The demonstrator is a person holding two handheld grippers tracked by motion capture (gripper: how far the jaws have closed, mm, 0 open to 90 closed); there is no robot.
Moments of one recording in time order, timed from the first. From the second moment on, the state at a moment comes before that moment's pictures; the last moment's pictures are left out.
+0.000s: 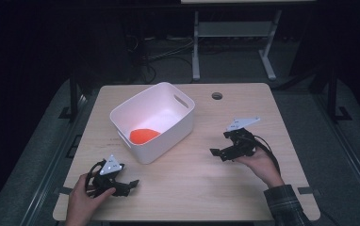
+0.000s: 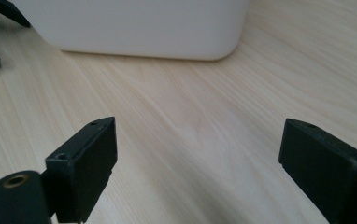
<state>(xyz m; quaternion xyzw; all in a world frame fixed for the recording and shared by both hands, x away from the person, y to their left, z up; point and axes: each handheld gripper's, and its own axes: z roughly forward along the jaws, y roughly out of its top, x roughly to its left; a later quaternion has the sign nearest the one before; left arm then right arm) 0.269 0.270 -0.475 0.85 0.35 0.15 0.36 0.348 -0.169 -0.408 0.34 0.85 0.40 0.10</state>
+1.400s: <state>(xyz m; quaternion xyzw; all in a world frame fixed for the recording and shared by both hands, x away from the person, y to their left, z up) 0.270 0.270 -0.475 0.85 0.35 0.15 0.36 0.283 -0.224 -0.482 0.40 0.83 0.36 0.15</state>
